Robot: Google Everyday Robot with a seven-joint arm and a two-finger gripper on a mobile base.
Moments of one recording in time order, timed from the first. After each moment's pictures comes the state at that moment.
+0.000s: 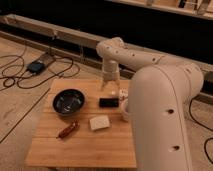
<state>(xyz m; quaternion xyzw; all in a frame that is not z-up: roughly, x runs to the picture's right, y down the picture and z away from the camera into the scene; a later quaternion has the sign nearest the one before) 0.035 0.005 0.833 -0.28 0.26 0.62 0.69</state>
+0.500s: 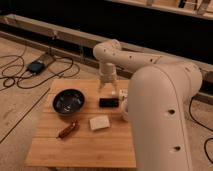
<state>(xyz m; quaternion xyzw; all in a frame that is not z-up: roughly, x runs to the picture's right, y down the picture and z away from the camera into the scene) 0.007 0.016 0.838 -0.27 0.24 0.61 0.71</state>
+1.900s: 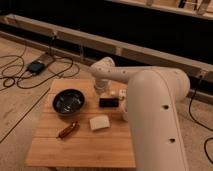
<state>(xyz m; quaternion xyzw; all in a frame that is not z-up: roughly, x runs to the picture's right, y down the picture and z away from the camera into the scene) -0.020 0.058 0.918 -0.29 0.11 0.43 0.85</state>
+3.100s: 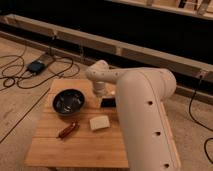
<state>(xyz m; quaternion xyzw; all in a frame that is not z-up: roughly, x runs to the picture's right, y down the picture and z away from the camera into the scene) -0.017 0.088 0.929 -0.32 0.13 0.26 0.90</state>
